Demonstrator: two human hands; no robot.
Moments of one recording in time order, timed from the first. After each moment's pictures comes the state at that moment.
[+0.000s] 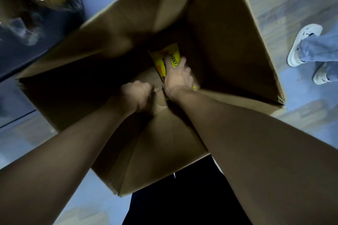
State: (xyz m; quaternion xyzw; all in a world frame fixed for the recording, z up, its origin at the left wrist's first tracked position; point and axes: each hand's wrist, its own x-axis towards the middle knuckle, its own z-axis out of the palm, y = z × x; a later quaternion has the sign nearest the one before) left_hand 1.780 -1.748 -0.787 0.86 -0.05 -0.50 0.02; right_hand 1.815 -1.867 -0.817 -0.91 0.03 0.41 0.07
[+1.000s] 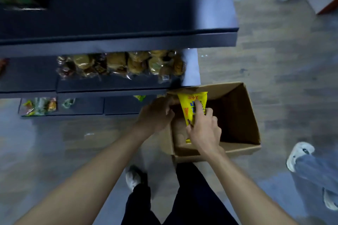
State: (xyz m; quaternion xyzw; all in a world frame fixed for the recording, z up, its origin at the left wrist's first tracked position) left_hand 1.684 -1.668 -0.520 0.91 0.23 -0.14 0.31; right_hand 1.732 -1.820 -0.531 -0.95 -0.14 0.25 0.10
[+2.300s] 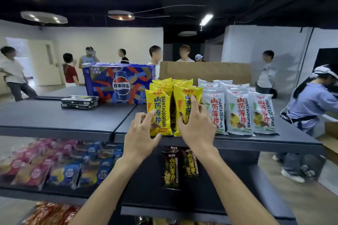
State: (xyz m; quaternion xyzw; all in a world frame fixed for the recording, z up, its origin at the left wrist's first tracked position) left_hand 1.520 -1.343 -0.091 0.88 0.23 0.40 0.09; right_hand 1.636 -1.473 -0.057 -0.84 -0.32 -0.27 0.34
